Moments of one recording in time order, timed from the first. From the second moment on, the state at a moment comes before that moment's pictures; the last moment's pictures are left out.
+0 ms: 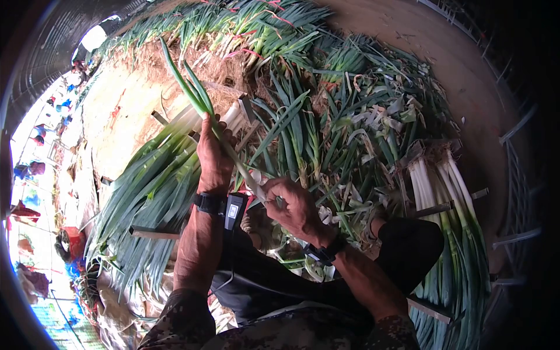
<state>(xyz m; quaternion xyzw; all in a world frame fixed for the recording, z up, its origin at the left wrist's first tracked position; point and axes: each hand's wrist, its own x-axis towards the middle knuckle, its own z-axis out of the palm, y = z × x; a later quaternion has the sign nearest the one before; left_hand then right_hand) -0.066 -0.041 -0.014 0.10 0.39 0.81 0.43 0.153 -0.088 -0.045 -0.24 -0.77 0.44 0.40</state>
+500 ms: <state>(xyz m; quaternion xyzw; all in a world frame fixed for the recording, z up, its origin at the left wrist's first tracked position) -0.116 -0.041 -0.019 0.11 0.40 0.86 0.30 0.237 -0.083 -0.059 -0.24 -0.86 0.36 0.28</state>
